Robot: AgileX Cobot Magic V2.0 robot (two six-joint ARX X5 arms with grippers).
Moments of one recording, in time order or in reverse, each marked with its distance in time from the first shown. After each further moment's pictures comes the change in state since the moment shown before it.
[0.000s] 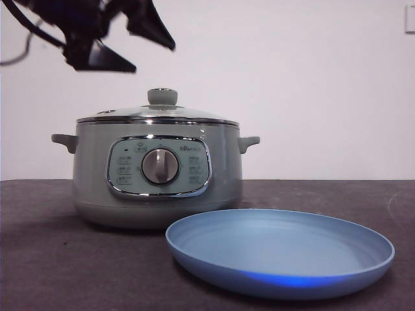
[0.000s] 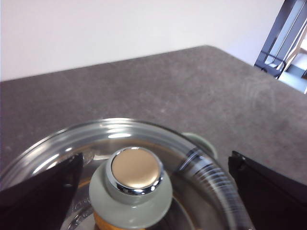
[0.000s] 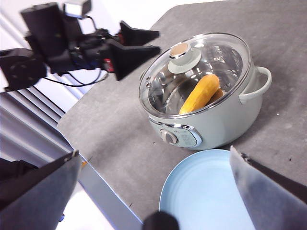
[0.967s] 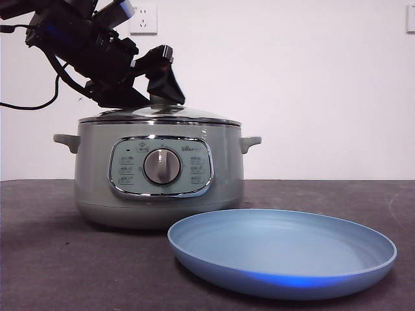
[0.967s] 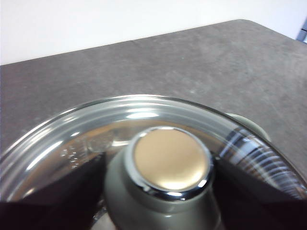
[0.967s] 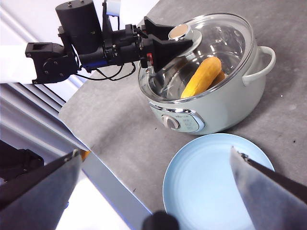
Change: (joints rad) left arm -0.070 0.172 0.006 0.119 -0.150 0.039; right arm 0.000 0.000 0.000 -0.076 0.000 -0.026
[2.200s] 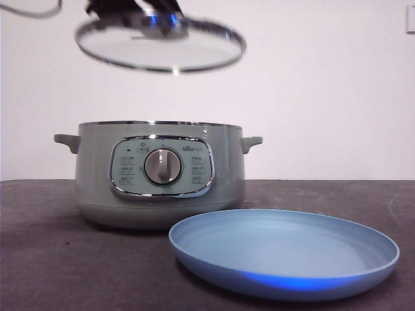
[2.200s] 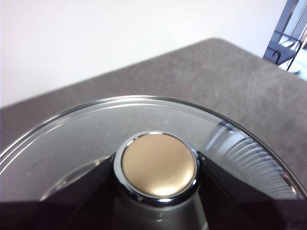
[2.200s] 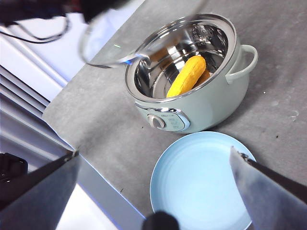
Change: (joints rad) left arm -0.016 -0.182 0.341 -0.503 0.036 0.034; right arm 0.000 0.009 0.000 -0.005 0.058 -0.008
